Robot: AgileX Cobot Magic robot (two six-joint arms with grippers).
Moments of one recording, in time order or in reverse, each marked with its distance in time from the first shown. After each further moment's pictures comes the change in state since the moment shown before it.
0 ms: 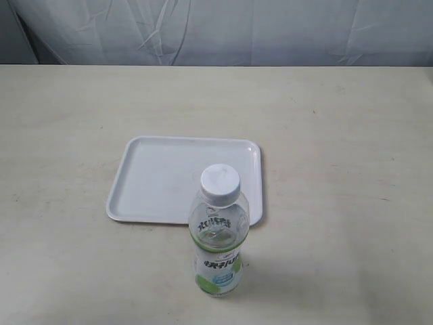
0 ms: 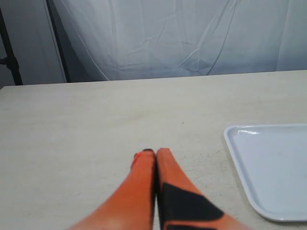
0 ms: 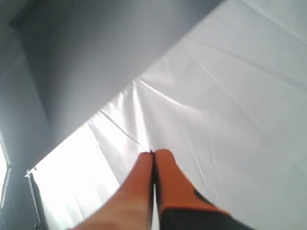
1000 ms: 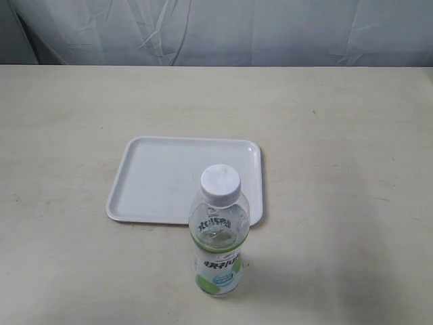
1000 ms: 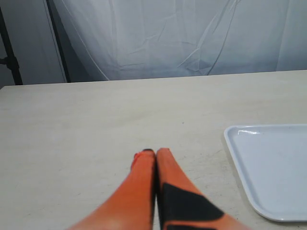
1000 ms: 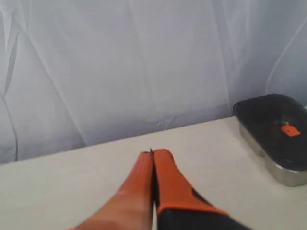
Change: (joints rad) left arm 0.000 0.000 0.000 0.000 0.000 0.000; right arm 0.021 0.799 -0.740 0.129 0.925 -0.801
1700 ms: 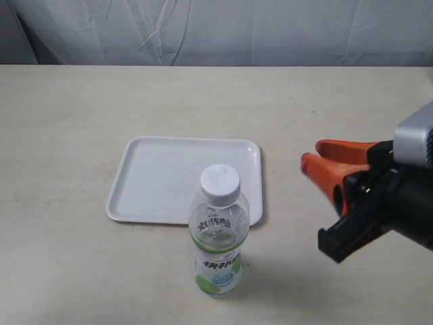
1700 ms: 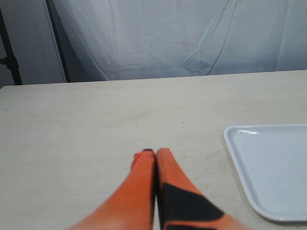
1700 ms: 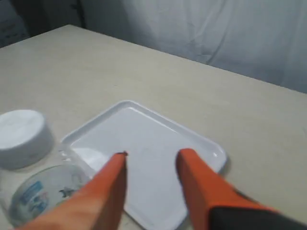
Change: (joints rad) left arm 0.000 0.000 0.000 0.000 0.000 0.000; right arm 0.842 0.005 0.455 0.435 -0.440 -0.577
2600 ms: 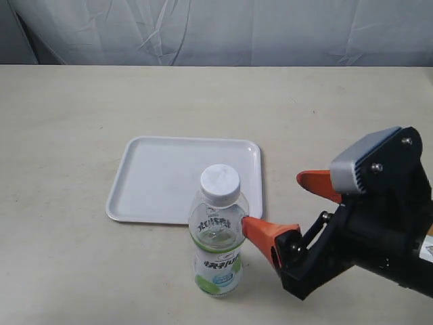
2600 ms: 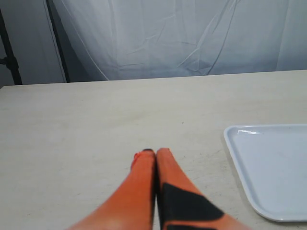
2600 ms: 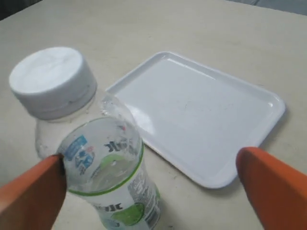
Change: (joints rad) left arm 0.000 0.000 0.000 0.000 0.000 0.000; right arm 0.143 0.148 0.000 0.032 0.012 0.118
